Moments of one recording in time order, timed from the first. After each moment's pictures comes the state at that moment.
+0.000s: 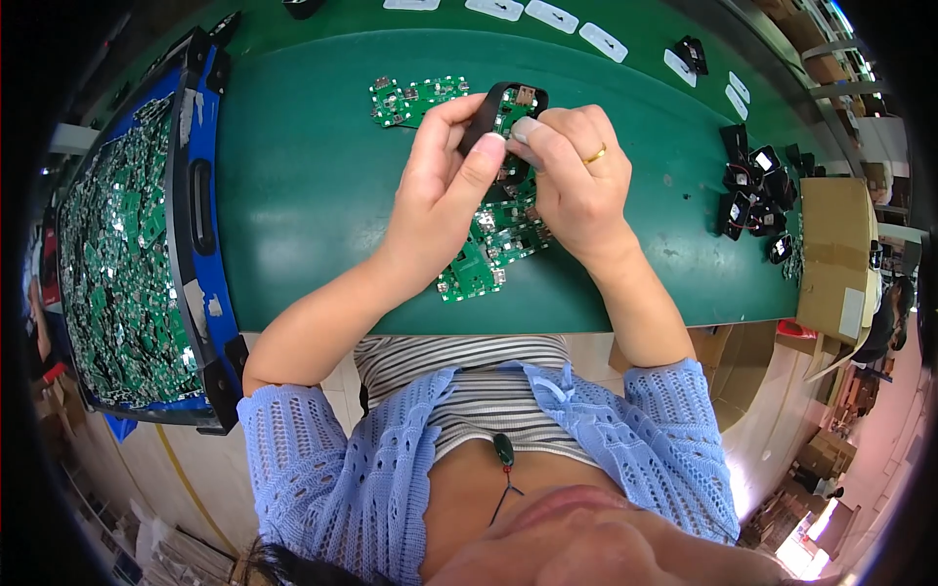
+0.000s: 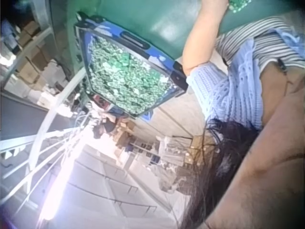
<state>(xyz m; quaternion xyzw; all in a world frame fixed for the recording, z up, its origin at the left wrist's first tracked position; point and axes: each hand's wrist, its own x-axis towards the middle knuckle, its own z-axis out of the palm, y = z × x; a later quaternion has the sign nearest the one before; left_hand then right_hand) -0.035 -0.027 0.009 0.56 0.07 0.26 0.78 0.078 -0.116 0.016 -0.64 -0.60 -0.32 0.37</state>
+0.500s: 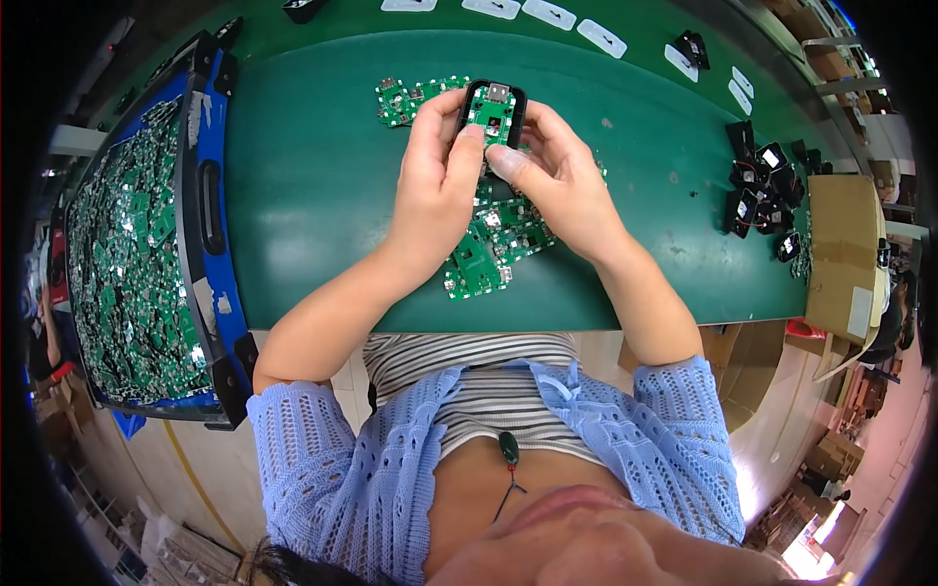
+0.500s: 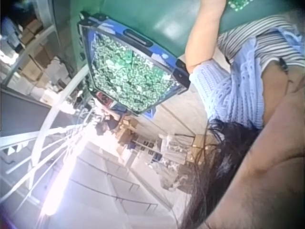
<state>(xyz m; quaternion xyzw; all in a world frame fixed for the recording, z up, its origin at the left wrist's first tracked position) -0.030 -0.019 -0.003 0.60 0.15 0.29 0.73 0.061 -0.118 0.011 -0.61 -0.36 0.33 0.63</state>
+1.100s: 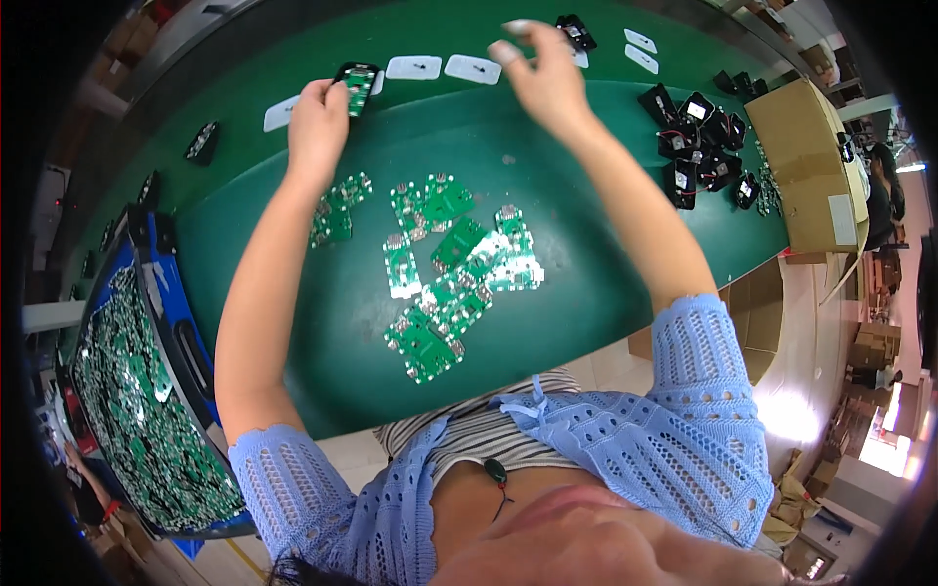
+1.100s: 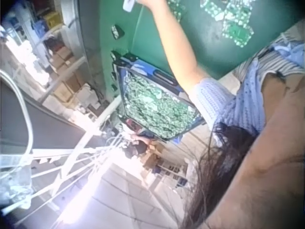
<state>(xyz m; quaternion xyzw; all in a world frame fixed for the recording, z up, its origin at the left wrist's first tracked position) 0.111 0.101 -0.023 0.82 0.22 0.26 0.46 0.242 -0.122 -0.008 -0.84 -0.35 -0.19 0.37</state>
